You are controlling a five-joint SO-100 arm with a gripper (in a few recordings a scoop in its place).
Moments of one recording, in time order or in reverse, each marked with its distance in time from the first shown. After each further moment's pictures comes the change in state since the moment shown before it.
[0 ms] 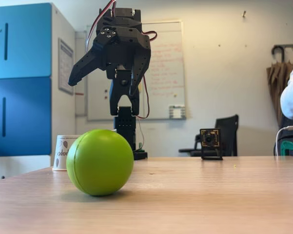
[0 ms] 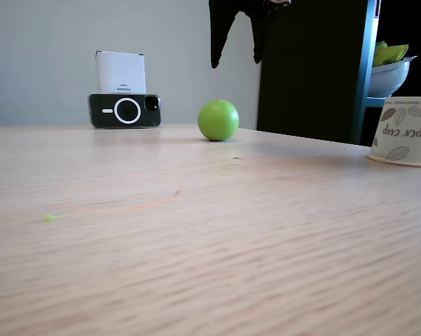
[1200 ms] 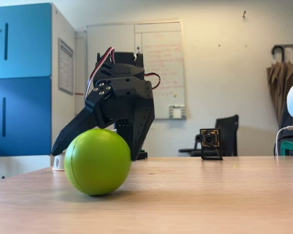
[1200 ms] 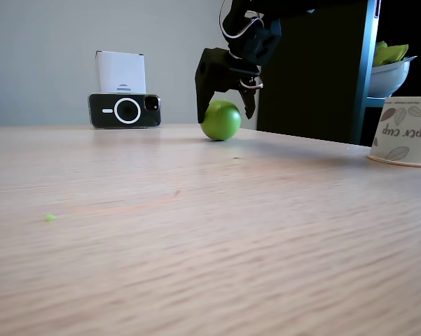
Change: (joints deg) arm 1.1 -21.5 -4.7 -22.4 11.7
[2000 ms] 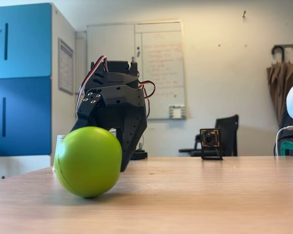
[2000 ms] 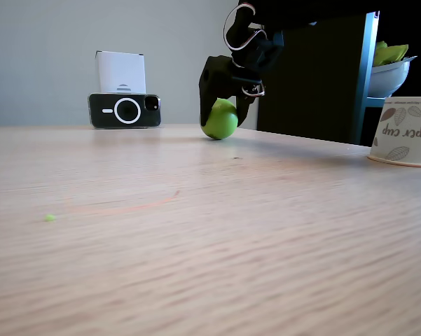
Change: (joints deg) arm 1.3 -3.1 -2.5 -3.2 1.0
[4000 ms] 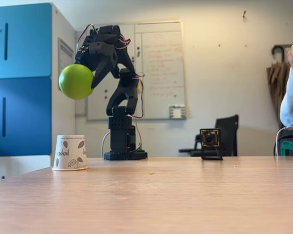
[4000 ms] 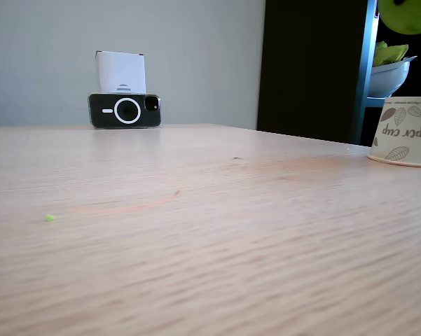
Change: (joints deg) arm 19.2 109.4 92.5 29.0 -11.0
